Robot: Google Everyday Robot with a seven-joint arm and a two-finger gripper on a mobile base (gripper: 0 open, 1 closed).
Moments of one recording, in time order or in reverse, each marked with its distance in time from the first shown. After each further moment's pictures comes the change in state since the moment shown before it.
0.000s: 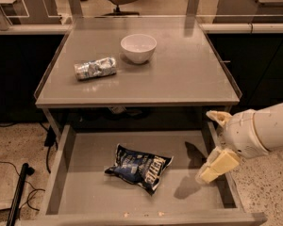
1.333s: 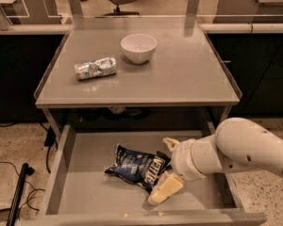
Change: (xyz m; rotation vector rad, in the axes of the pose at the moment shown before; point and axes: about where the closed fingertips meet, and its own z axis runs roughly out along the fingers) arm -0.010 0.058 0.139 -0.104 -0.024 0.015
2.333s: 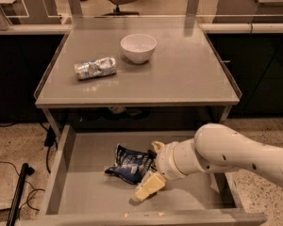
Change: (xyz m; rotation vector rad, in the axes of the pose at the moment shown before) arm -0.011 -0.004 0.056 -0.022 -0.049 0.077
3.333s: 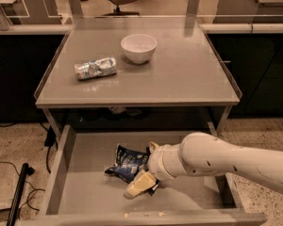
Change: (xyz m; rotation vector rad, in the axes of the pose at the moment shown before) arm 0.007 -0.020 0.041 0.086 0.002 0.038
